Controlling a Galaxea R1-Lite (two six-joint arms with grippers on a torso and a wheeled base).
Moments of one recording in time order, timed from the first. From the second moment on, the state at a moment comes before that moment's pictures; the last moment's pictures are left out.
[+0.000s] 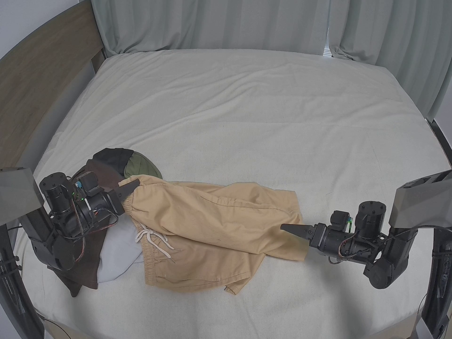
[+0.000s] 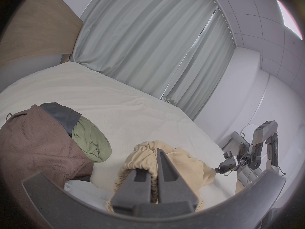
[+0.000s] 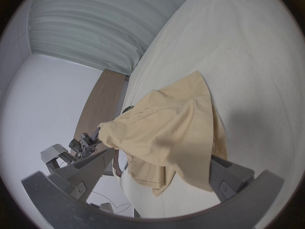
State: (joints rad) left arm -0.01 2.11 -0.52 -1.55 -0.60 -0.34; right arm 0.34 2.27 -0.43 -1.54 0.51 0.80
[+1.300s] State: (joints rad) left arm -0.08 2.18 -0.54 -1.55 -0.59 -0.32; right arm 0.40 2.24 -0.20 -1.54 0.72 0.62
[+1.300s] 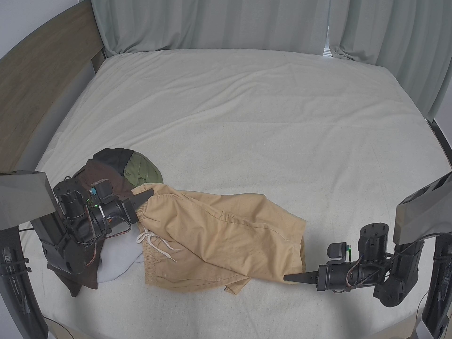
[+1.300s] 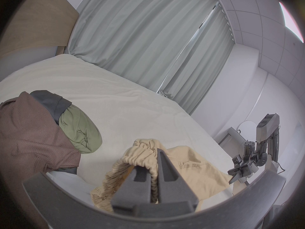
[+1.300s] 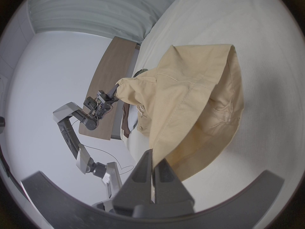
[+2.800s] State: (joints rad) left arm -0.08 2.18 -0.53 -1.55 -0.59 -0.32; right arm 0.37 2.40 -0.51 -1.54 0.42 0.73
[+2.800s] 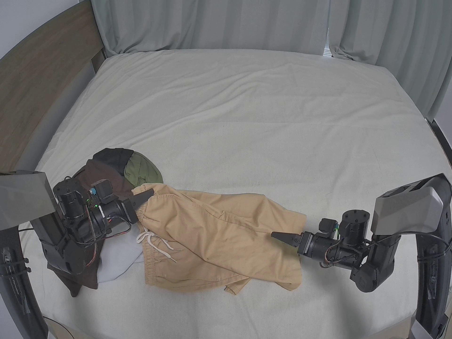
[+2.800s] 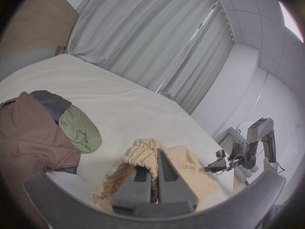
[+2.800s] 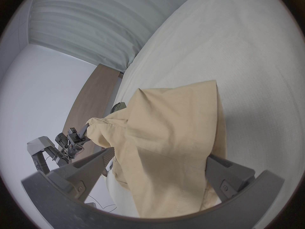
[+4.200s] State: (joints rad) left arm -0.08 2.18 -0.54 -1.55 -0.60 -0.32; right arm 0.32 2.27 -0.42 -1.54 0.62 0.73
